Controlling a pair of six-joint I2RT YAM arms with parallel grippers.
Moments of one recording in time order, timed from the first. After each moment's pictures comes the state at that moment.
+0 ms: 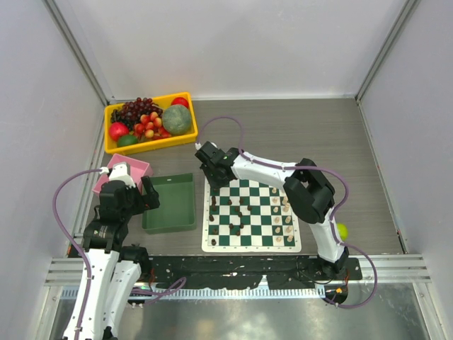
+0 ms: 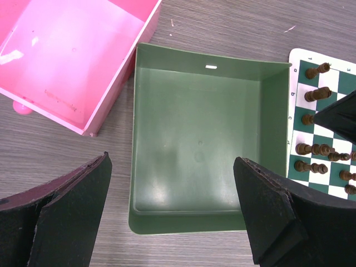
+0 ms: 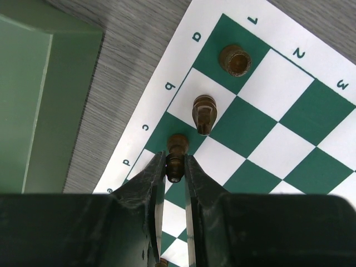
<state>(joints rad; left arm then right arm) -0.06 0.50 0.62 -0.74 -0.06 -0.29 0.91 2.08 1.61 -0.62 0.11 0.39</state>
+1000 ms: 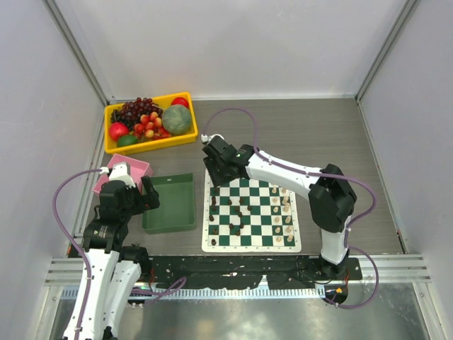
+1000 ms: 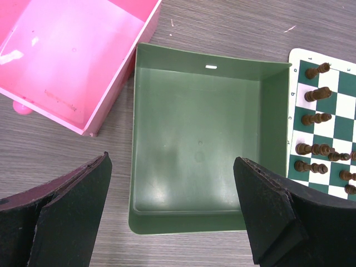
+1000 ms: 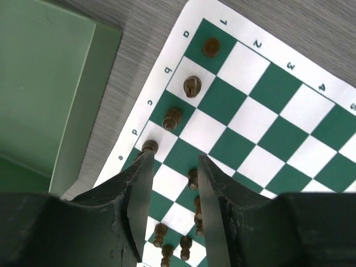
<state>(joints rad) -0.06 0.50 0.62 -0.74 -0.06 -0.29 0.92 1.91 1.55 -0.63 0.14 0.39</state>
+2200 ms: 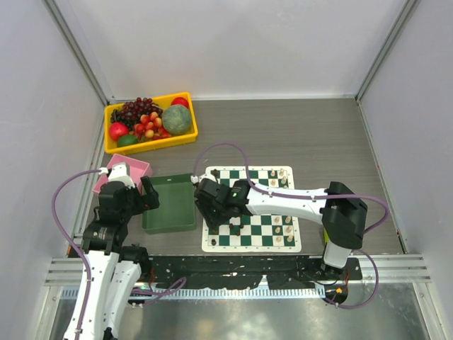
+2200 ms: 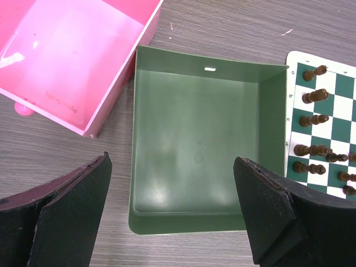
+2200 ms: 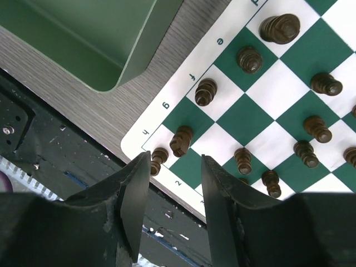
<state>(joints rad) -0.06 0.49 0.62 -0.74 -0.06 -0.29 1.18 1.74 1.30 -0.61 0.08 0.55</state>
